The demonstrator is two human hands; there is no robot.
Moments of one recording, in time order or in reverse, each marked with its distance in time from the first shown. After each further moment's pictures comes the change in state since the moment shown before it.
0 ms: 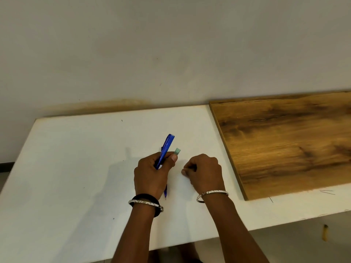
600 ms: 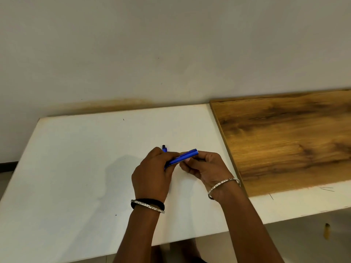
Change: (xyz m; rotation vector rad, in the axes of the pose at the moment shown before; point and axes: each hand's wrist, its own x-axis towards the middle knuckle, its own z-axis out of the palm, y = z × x) left_hand -0.012 0.005 -0.007 0.588 0.049 0.419; right_hand -0.005 0.000 -0.021 1.131 -0.261 0.258
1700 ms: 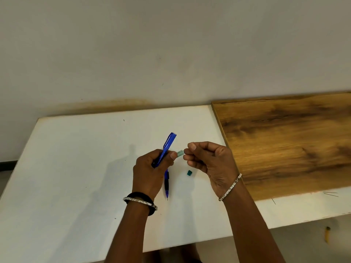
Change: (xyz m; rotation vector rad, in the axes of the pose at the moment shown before) left_hand 0.016 -0.011 0.003 -0.707 -0.120 -0.330; right_hand 0.002 -0.020 0.000 0.071 0.009 -0.192
